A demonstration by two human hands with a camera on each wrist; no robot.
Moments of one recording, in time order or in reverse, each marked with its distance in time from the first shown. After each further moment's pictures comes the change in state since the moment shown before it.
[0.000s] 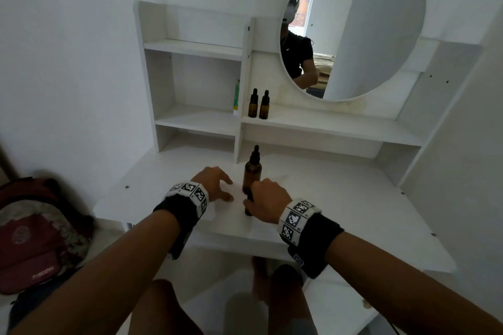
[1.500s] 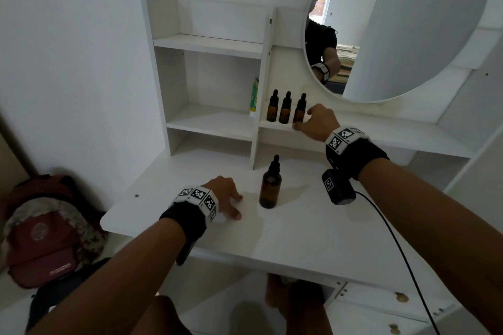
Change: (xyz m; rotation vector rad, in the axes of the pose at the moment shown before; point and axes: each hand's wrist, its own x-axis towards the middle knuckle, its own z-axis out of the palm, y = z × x) left_hand 0.032 -0.026 0.000 0.163 -0.224 -0.049; right_hand 0.139 0.074 -0.116 0.272 0.331 0.260
